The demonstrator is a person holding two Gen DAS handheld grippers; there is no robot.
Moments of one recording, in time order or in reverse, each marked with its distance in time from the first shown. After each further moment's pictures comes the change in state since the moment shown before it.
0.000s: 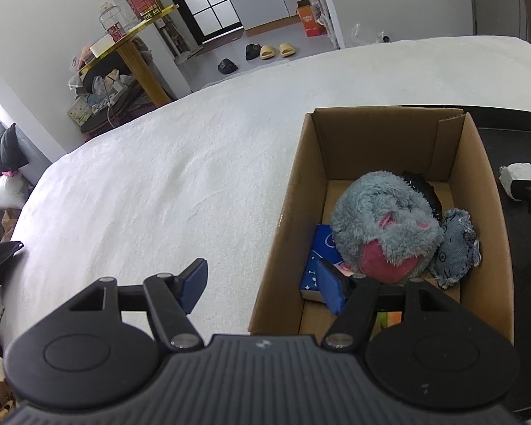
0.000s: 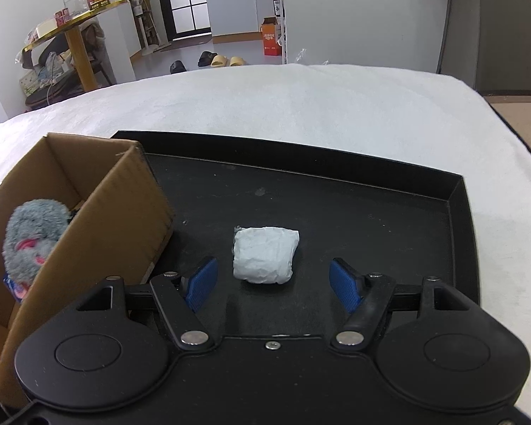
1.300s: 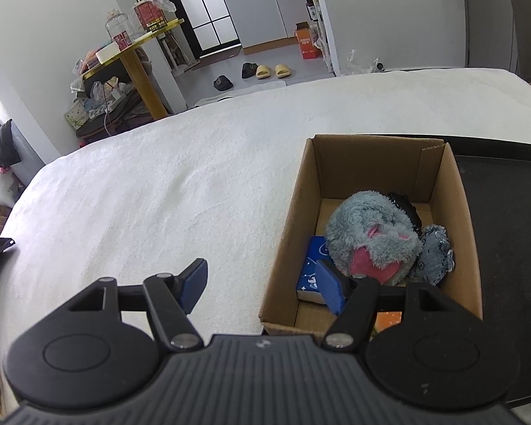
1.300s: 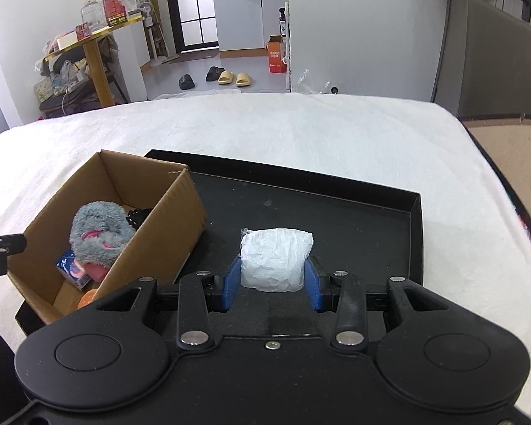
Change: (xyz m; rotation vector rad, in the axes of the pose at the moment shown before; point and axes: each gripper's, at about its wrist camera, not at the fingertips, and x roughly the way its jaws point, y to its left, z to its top) left arm -0.032 0.021 -0.010 -0.065 -0.070 -0.071; right arm -0.087 0.006 -0.002 -0.039 -0.045 -0.011
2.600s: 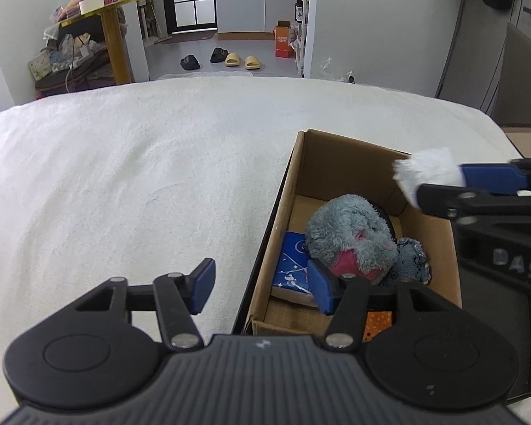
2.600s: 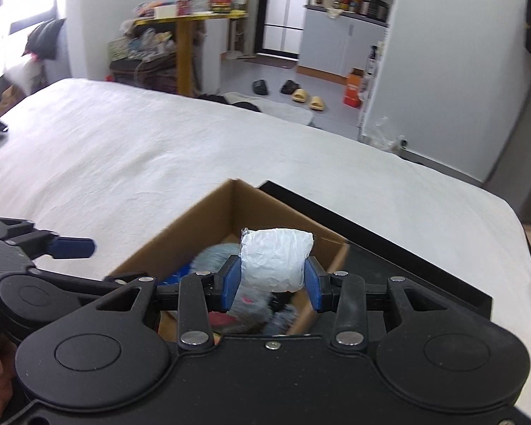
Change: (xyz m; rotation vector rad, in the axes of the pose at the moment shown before) left arm 0.024 0.042 -0.009 -0.164 0.028 -0.249; right arm -0.009 0.145 0.044 -0.304 -0.046 0.099
